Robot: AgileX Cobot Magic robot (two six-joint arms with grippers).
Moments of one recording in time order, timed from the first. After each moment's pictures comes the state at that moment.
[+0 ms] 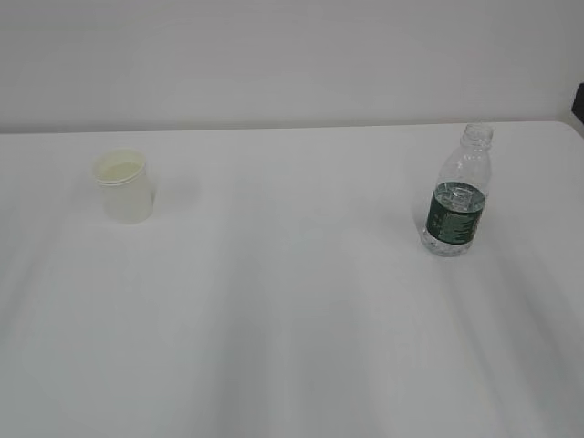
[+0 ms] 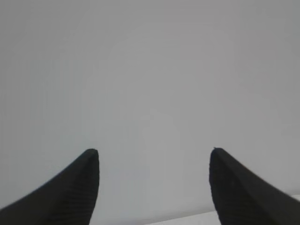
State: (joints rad) left arm -0.18 0.47 -0.53 -0.03 -0.09 0.08; right arm 0.24 0.83 -0.44 0.37 -0.19 -0.43
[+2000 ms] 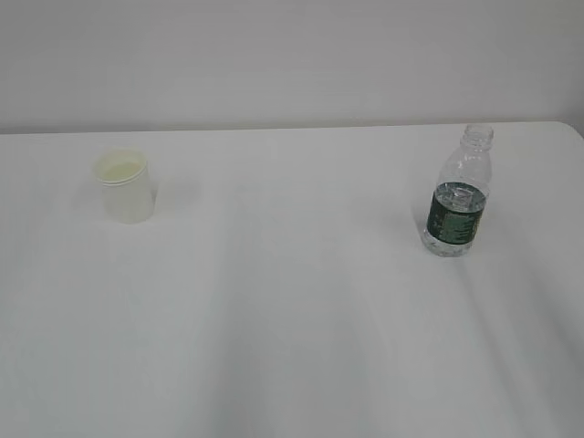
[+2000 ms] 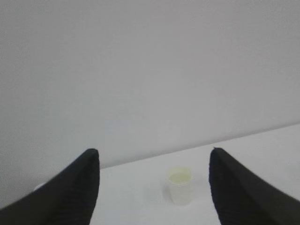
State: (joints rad) left arm -0.18 0.19 -0.86 0.04 0.75 0.08; right arm 0.24 0.62 -0.44 0.92 -0.13 -1.10
